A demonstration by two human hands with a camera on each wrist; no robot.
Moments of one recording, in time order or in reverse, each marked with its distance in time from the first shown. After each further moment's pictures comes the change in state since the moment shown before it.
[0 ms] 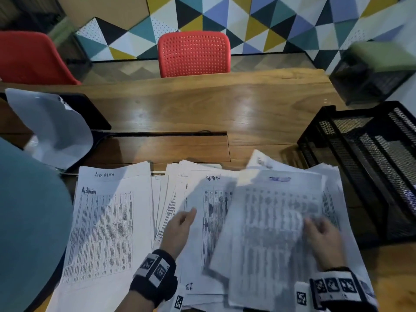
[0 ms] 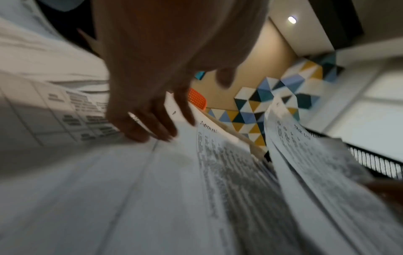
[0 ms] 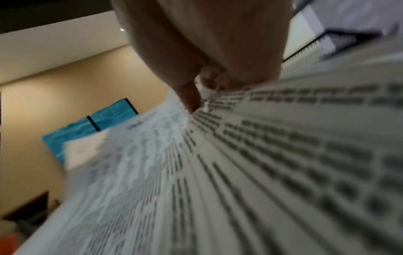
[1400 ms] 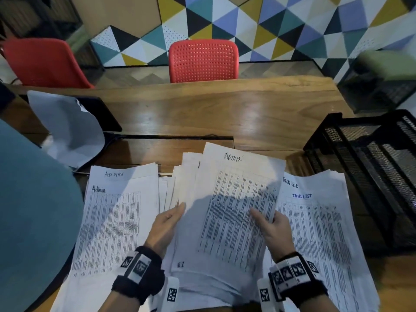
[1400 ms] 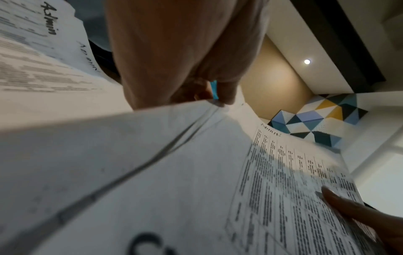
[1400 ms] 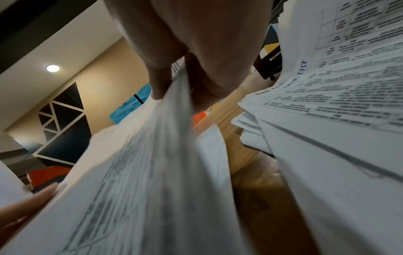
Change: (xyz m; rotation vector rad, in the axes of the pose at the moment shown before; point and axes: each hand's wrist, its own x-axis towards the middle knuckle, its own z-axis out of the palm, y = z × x) left_hand -0.018 0.024 -0.043 -0.412 -0.131 0.056; right_hand -0.032 -0.052 0.085 0.365 -0.323 -0.159
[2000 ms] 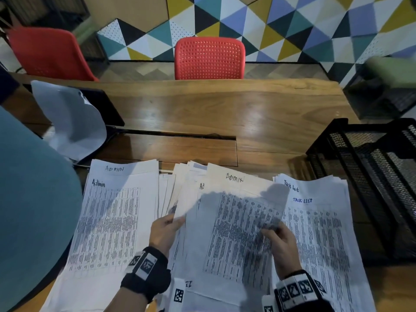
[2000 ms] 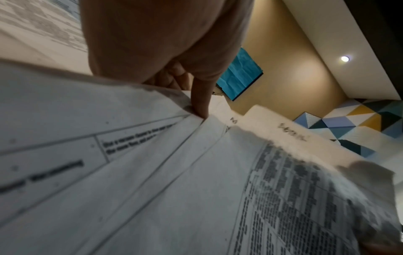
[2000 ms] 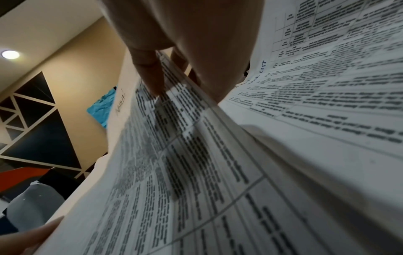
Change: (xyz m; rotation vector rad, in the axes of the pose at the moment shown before) left_hand 0.016 -0.041 -0.005 0.041 0.244 -0.061; right_hand -0.013 0.019 -0.020 0.058 0.022 0.127
